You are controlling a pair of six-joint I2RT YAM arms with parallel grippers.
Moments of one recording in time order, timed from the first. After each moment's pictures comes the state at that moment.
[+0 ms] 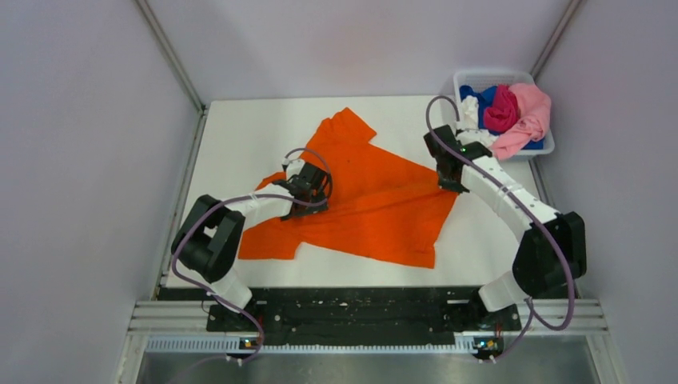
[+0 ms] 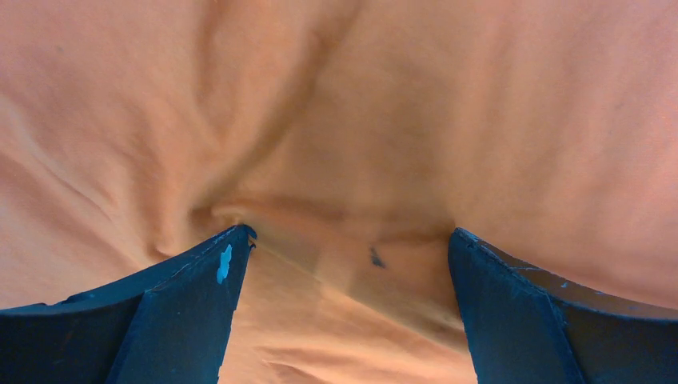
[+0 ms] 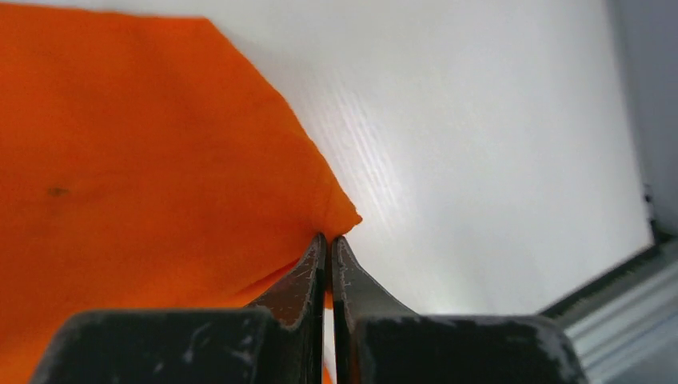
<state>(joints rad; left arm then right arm) -0.55 1.66 0.94 -0.39 -0.40 -0.74 0.39 1.47 1.21 -0.88 0.56 0.66</state>
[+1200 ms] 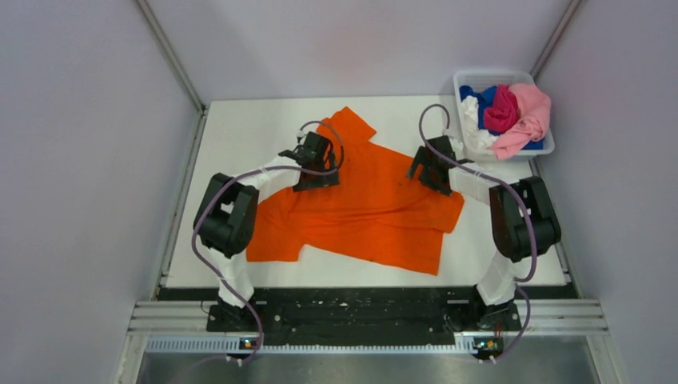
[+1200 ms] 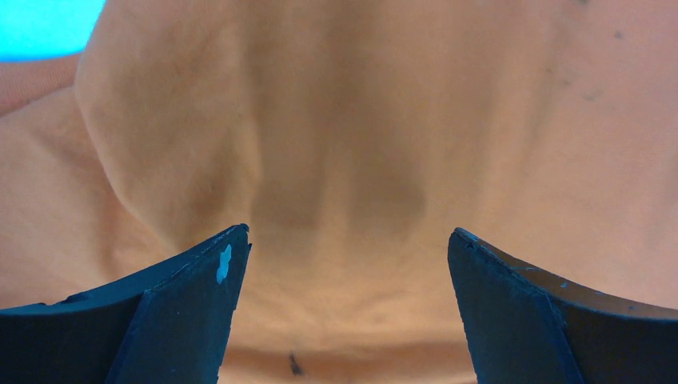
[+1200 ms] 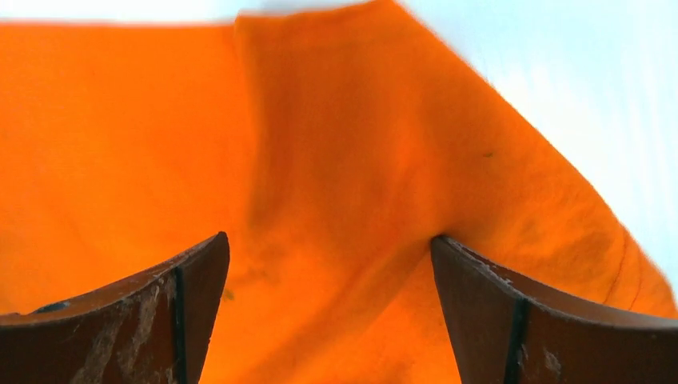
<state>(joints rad) -0.48 1.86 1.27 -0.41 -0.20 -0.58 0.29 1.72 1.00 -0.23 0.21 0.66</state>
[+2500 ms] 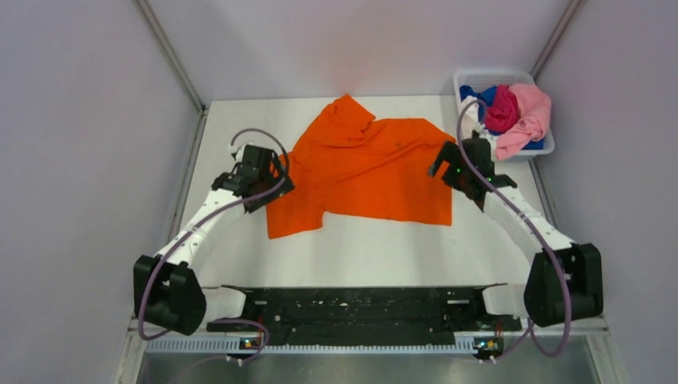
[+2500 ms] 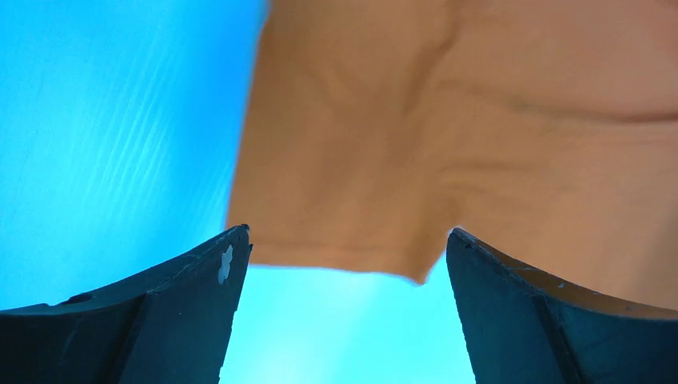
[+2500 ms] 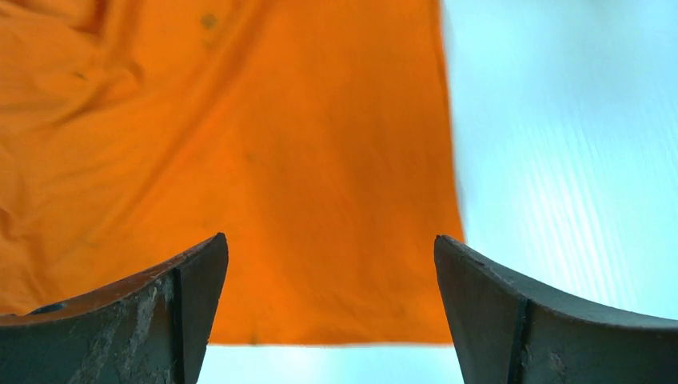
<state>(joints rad) -0.27 1.31 1.05 -0.62 -0.19 -0.71 0.19 1.37 0.96 -0.28 0.11 0.56</state>
